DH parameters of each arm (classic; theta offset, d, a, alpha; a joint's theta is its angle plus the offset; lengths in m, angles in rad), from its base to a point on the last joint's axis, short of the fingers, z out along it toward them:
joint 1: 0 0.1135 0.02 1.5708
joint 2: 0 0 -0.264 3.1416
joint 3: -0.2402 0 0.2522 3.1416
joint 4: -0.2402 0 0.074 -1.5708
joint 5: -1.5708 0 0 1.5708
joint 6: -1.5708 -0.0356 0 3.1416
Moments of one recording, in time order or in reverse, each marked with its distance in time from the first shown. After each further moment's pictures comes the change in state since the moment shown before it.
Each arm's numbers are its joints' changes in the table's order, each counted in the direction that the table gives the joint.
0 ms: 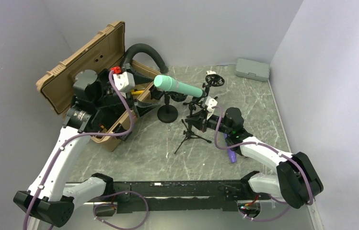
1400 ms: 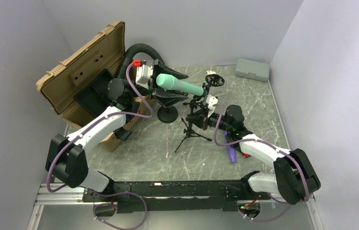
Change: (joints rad) left arm -0.196 -0.394 0.106 1.236 -0.053 0.661; right arm -0.042 -0.048 -0.021 0.021 0.062 0.006
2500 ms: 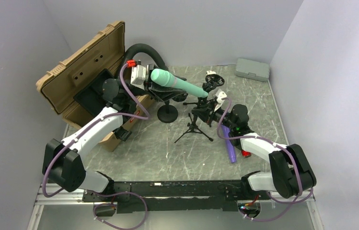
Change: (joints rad) left arm 0.005 0.036 -0.021 -0.003 -0.008 -0.005; right arm -0.105 -0.063 0.027 0.172 -0.041 -0.133
